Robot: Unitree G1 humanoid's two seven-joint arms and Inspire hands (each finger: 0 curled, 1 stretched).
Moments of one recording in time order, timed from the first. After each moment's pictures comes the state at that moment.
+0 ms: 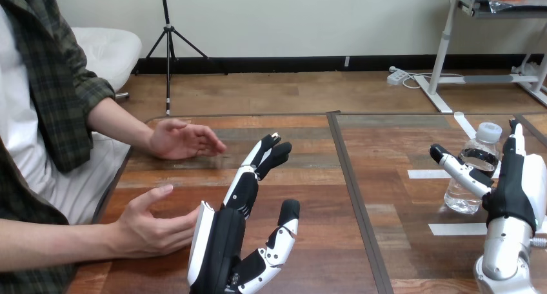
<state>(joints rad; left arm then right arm) 0.16 -0.05 -0.21 0.46 0.27 -1.09 0.15 -0.54 -0.36 -0.09 1.29 -0.24 -0.50 -0.51</state>
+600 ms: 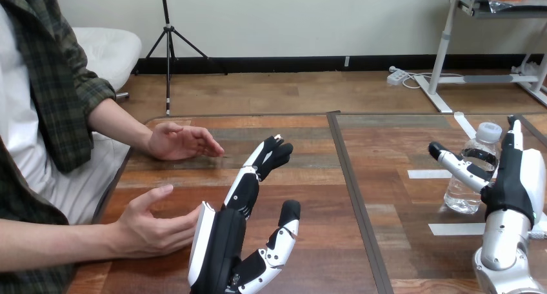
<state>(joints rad) 0.16 -0.05 -0.21 0.46 0.27 -1.09 0.15 -0.57 -0.35 -0.09 1.29 -0.23 -0.45 -0.48</state>
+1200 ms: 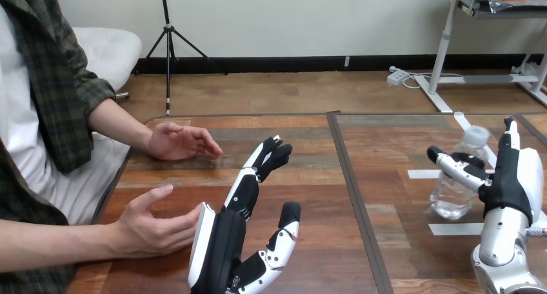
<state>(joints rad) 0.16 -0.05 -0.21 0.46 0.27 -1.09 0.15 -0.59 -0.35 -0.08 1.29 -0.23 -0.41 -0.48</state>
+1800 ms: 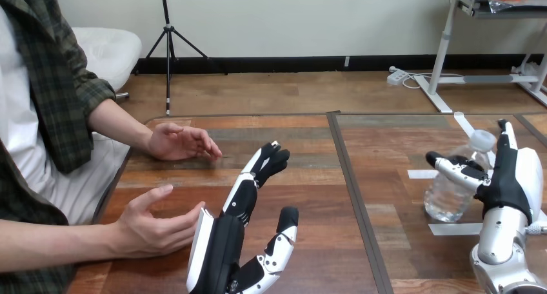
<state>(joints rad) 0.18 -0.04 -0.21 0.46 0.26 -1.09 0.14 -0.59 -0.36 -0.06 1.29 -0.24 -0.38 -0.49</state>
